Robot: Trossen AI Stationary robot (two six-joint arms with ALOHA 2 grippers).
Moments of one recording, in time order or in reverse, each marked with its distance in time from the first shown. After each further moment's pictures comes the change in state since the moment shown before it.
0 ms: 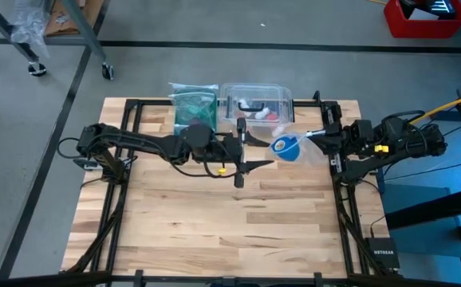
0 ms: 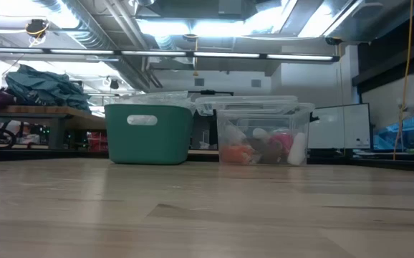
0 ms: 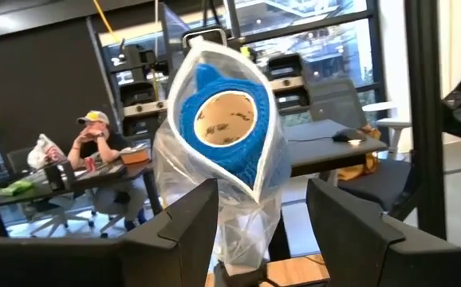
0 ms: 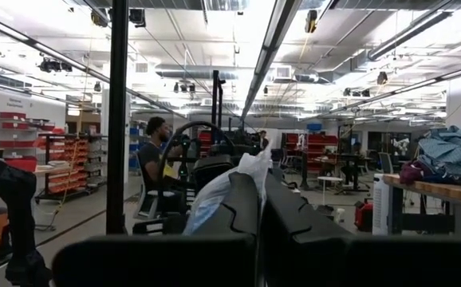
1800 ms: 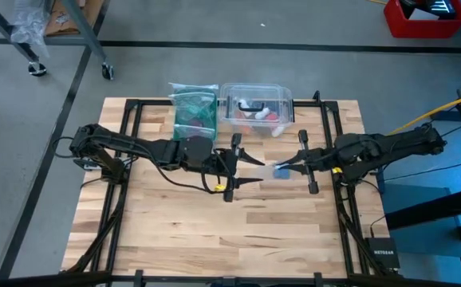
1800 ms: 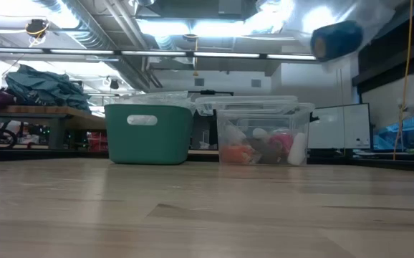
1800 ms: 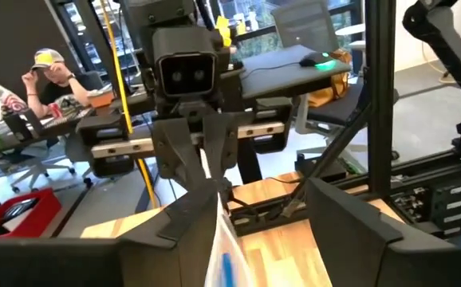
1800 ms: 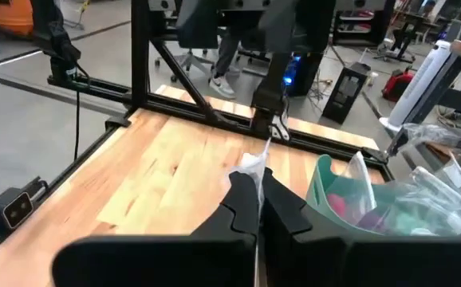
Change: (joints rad) left arm -0.078 -0.059 0.000 -0.320 -0.049 0.026; right arm 0.000 0.138 0.000 -0.480 -0.078 -0.065
